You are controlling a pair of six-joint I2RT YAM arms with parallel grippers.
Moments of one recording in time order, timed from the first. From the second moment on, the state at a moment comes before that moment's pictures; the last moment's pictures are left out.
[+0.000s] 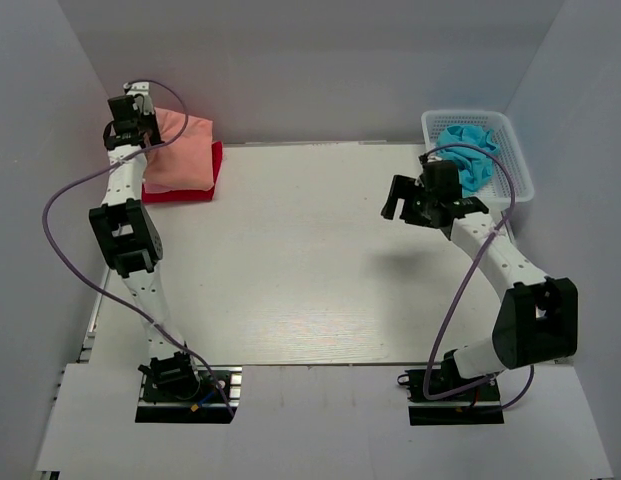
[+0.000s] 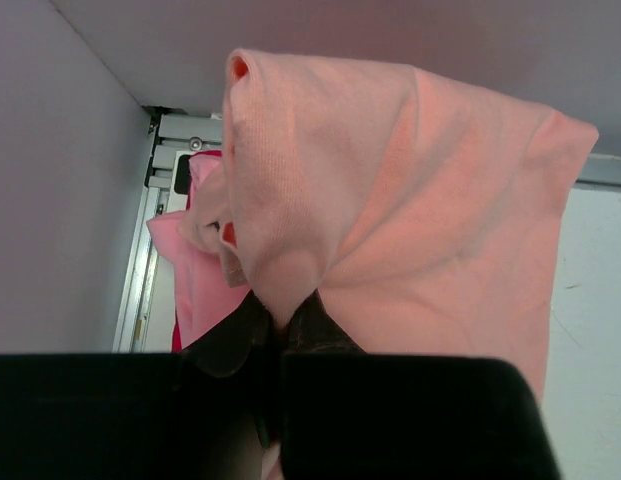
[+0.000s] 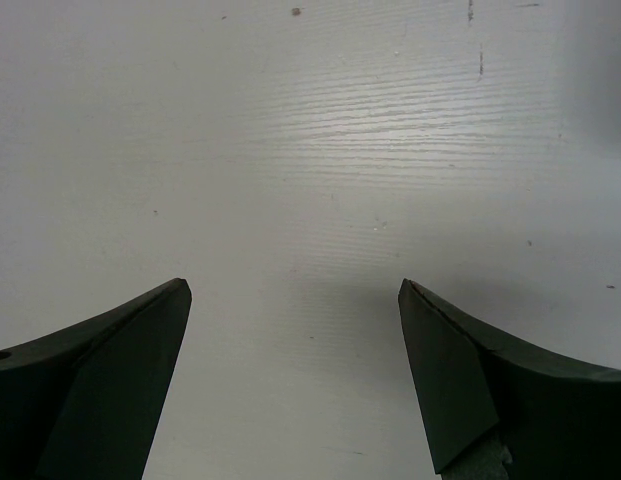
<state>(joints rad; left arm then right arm) 0.23 2.28 2.15 -0.35 0.08 0.09 0.25 1.43 1.11 -0.43 -0.07 0.36</state>
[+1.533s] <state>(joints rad) -0.06 0.91 0.78 -0.50 0.01 -0.44 0.25 0.96 0.70 -0.45 -0.18 0.40</state>
